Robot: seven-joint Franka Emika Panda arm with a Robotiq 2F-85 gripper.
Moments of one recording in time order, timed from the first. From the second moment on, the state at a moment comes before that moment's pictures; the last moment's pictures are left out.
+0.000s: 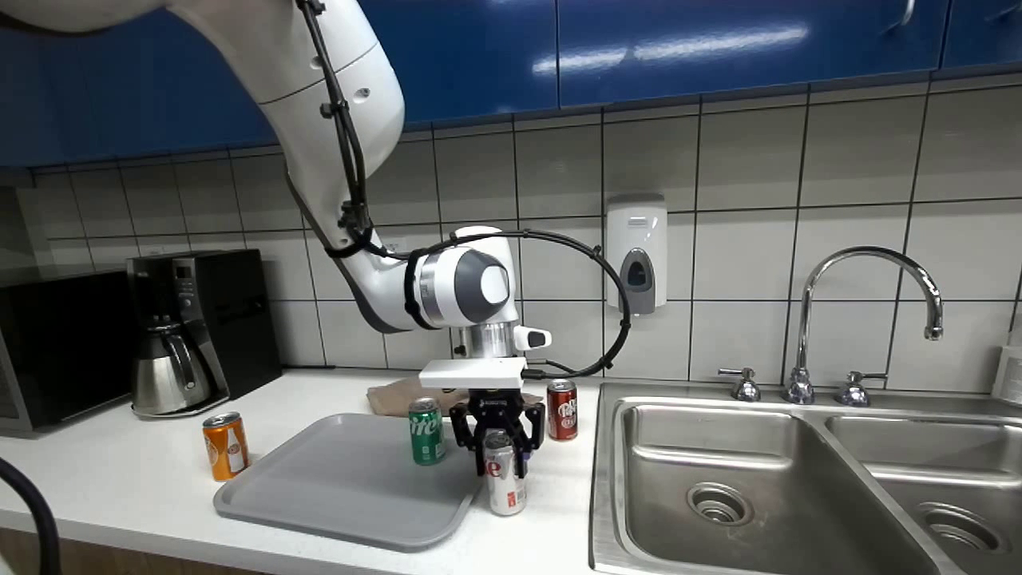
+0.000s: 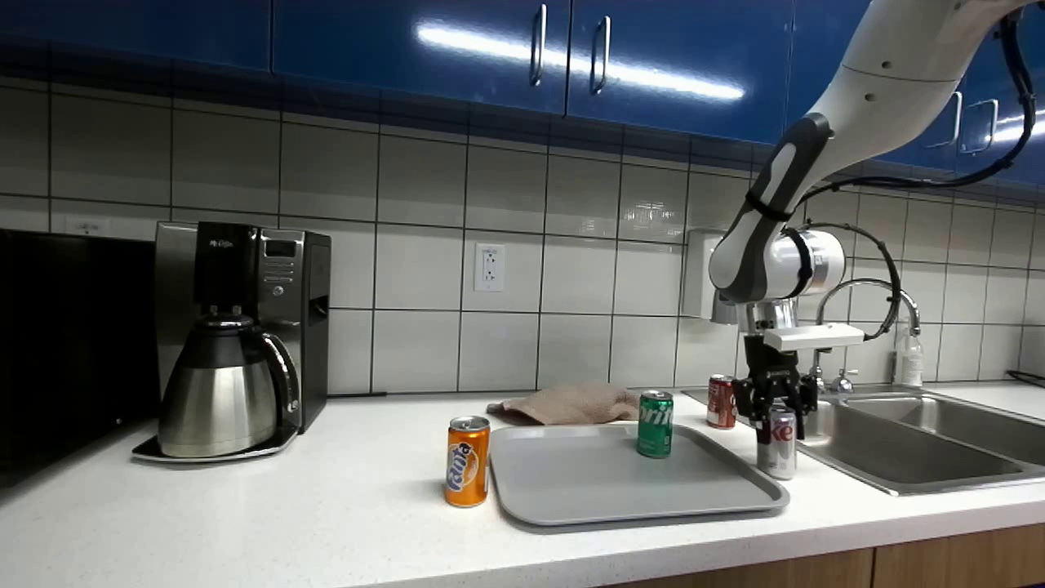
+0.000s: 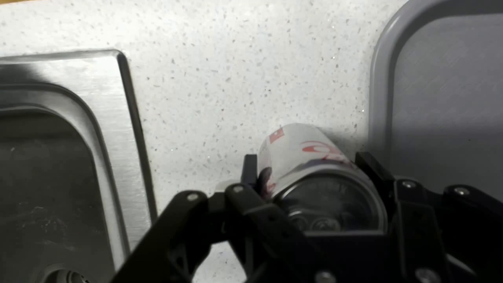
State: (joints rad) arm -0.11 0.26 -0.15 -2.26 -0.12 2.39 -0.12
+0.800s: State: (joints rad) arm -0.11 0.26 -0.15 -2.25 -0.12 2.38 -0.12
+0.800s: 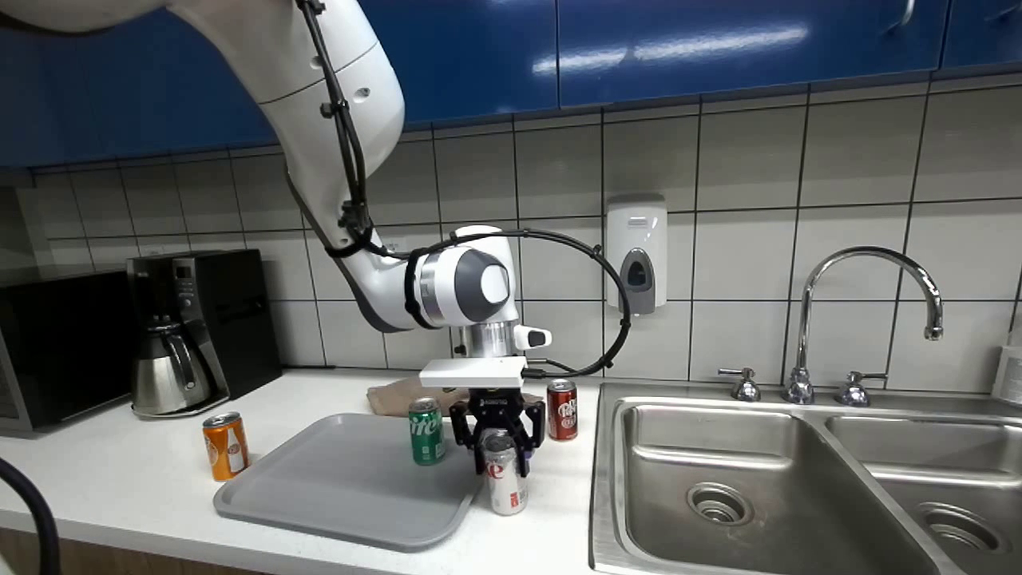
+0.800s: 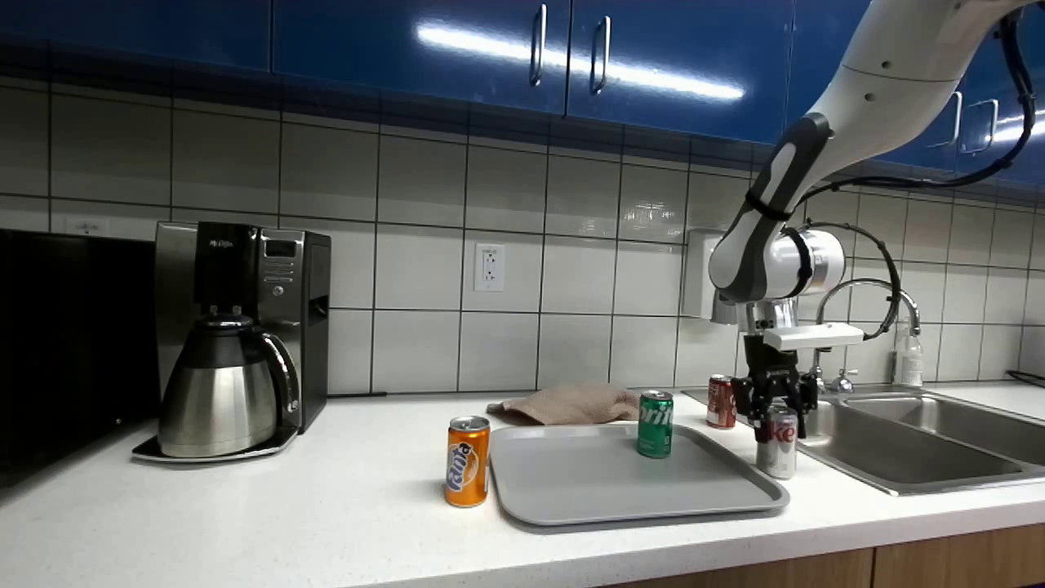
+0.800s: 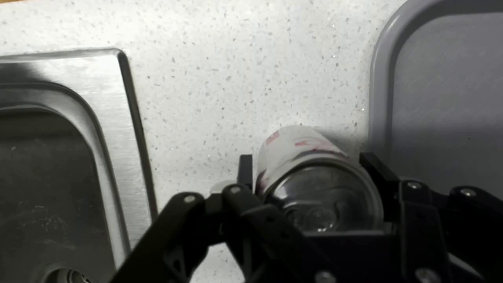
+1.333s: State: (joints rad) arm -0.11 0.25 -0.15 -2.25 -0.12 2.38 -0.12
